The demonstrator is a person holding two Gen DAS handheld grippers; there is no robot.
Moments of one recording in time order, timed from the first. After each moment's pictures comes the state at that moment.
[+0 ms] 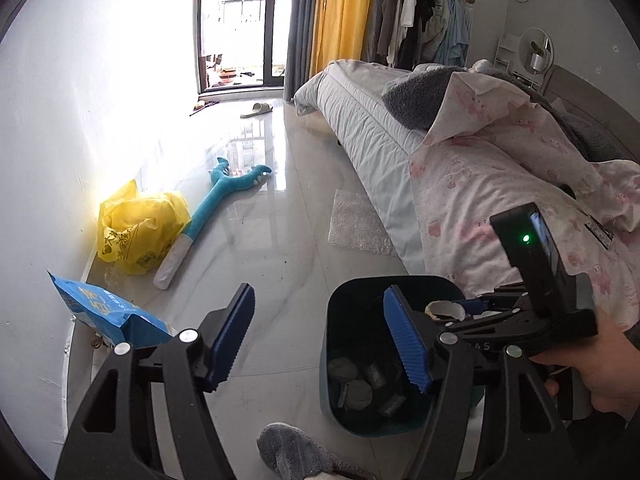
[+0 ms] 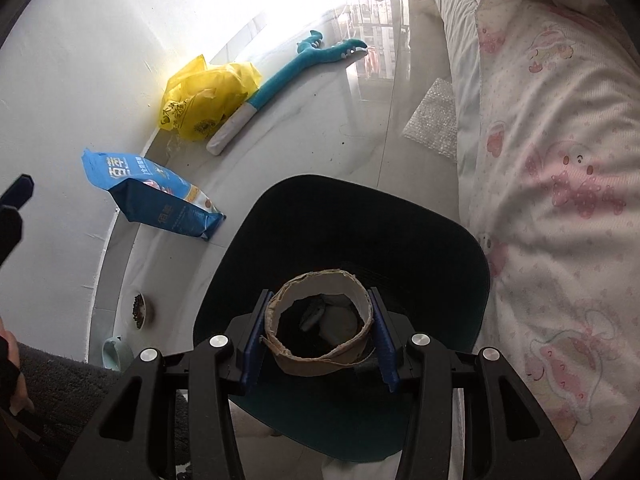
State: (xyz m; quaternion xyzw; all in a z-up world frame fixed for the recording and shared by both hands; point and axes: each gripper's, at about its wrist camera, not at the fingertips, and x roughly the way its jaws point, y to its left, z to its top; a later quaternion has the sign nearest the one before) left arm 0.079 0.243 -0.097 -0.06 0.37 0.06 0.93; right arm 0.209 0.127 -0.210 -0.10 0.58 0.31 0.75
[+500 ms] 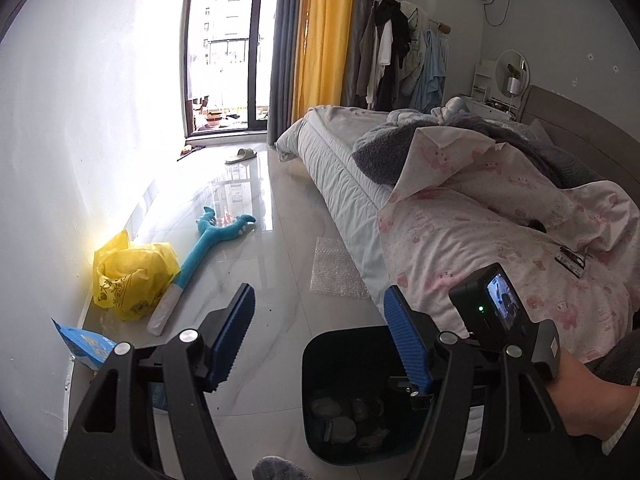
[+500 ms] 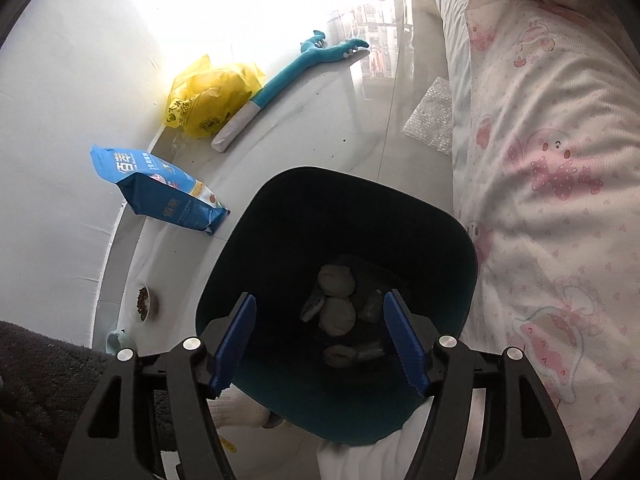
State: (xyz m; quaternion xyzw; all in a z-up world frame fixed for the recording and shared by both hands) left arm 0.076 0.215 -0.041 -0.05 0.30 0.03 0.95; right arm 0.202 0.110 -0.194 -0.10 0.57 0.33 0.74
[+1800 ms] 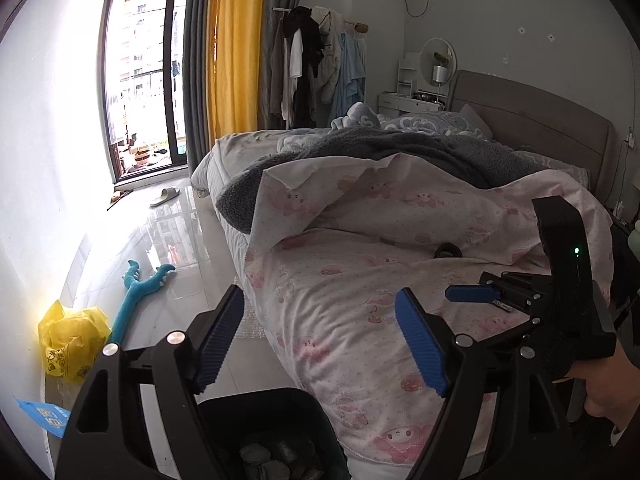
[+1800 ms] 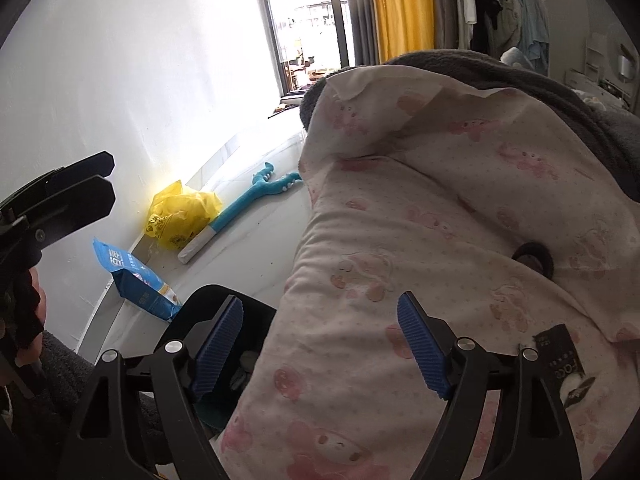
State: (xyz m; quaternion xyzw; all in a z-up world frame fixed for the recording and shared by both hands) left arm 0.159 0.054 -0.003 0.01 0.27 -0.08 0.96; right arm 0.233 -0.088 -0.059 -0.05 0.39 0.30 0.87
